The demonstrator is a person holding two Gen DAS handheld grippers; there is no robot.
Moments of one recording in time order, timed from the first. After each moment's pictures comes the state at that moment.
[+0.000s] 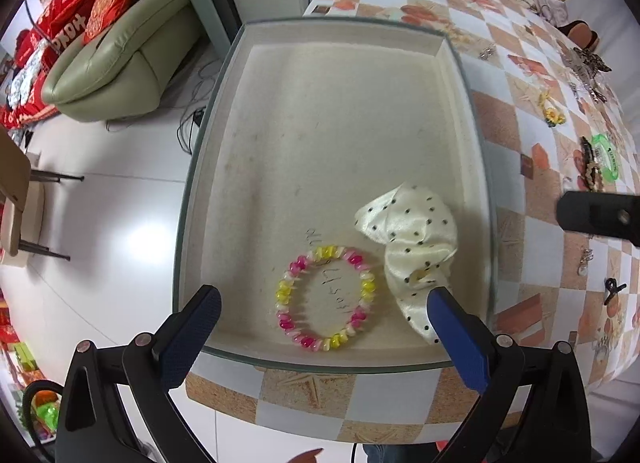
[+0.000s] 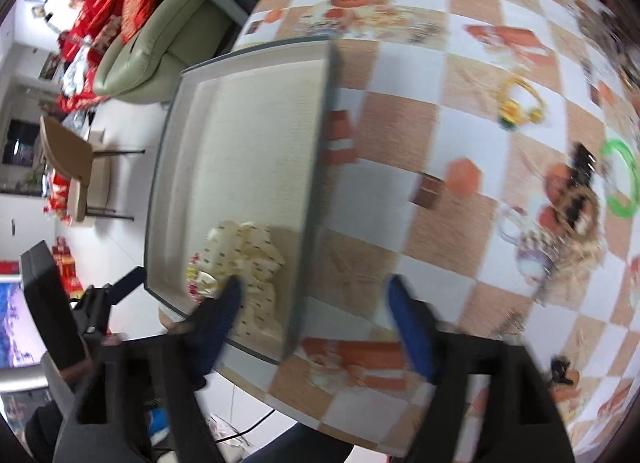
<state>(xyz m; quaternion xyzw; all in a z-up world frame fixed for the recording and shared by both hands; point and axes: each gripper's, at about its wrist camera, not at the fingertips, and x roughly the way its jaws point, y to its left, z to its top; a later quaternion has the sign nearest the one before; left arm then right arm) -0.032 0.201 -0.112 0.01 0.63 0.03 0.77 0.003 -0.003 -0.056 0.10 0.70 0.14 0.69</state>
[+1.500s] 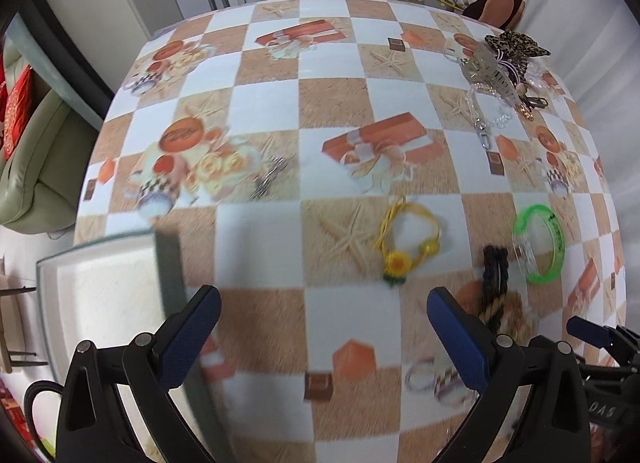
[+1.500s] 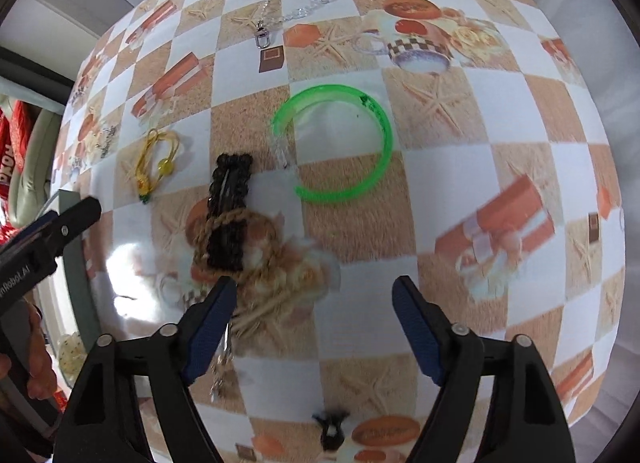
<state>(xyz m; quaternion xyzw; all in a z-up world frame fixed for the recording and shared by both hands) 0.144 -0.017 -0.122 0.06 0.60 -0.10 0.79 0.018 -0.245 -0.099 0.15 0.67 -0.08 0.72</state>
